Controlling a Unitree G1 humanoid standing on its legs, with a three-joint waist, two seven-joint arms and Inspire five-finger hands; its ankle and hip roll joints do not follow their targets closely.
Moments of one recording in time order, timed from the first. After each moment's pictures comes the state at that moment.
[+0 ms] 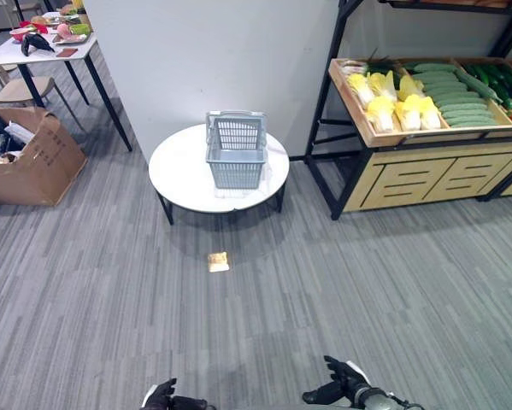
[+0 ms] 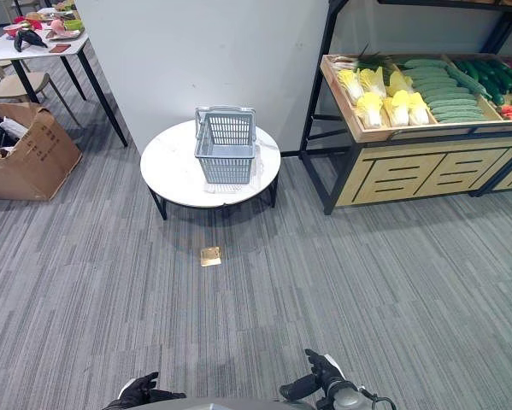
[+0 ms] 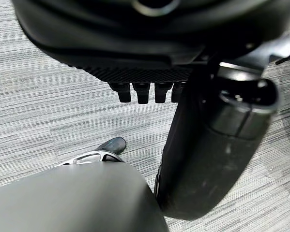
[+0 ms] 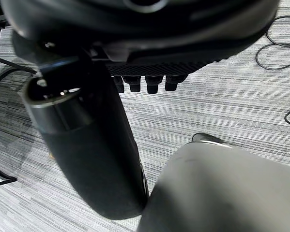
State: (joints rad) left arm -0.01 0.22 -0.15 1.36 -0.08 -0.11 0.07; right arm 0.00 -0.21 0.33 1.20 0.05 -0.12 0.04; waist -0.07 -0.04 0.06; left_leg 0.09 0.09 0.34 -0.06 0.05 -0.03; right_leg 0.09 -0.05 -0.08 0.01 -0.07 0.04
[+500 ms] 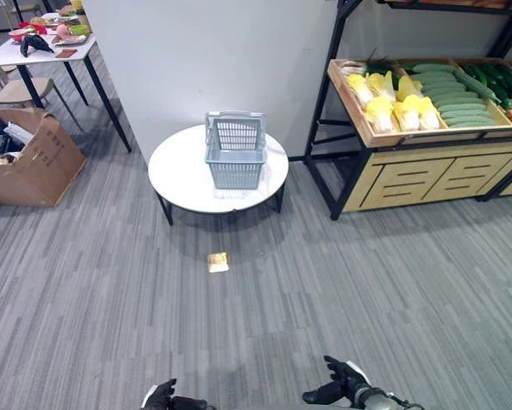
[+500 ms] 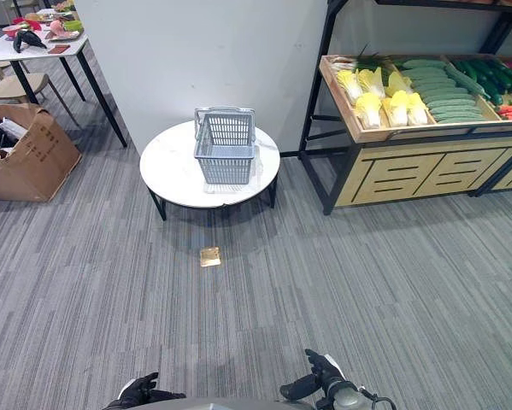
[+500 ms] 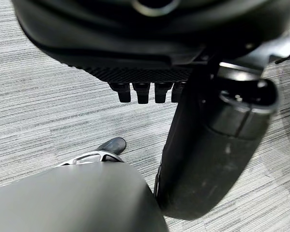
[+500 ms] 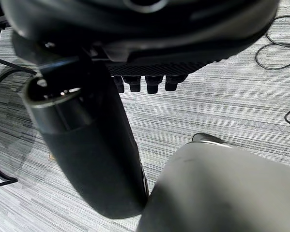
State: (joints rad) left arm -0.01 0.22 -0.16 1.36 -0.08 -0.11 0.07; right arm 0.00 -0.21 0.33 1.20 0.06 -0.12 0.04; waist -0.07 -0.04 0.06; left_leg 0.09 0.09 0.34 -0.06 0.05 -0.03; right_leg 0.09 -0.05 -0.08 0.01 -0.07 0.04
